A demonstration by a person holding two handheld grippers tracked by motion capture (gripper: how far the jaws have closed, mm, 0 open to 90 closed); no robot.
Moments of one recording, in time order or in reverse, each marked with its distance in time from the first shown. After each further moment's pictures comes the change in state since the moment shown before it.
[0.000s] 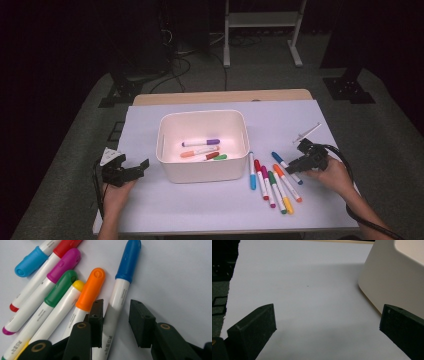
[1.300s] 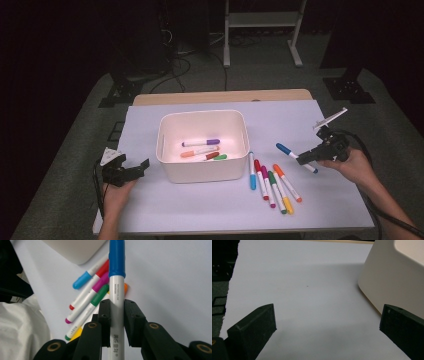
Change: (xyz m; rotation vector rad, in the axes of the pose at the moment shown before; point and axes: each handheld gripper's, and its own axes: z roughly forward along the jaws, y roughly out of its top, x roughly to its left) left arm 0.000 0.000 0.000 -0.001 0.001 0.000; right arm 0.000 0.001 -0.072 -0.104 0.169 0.050
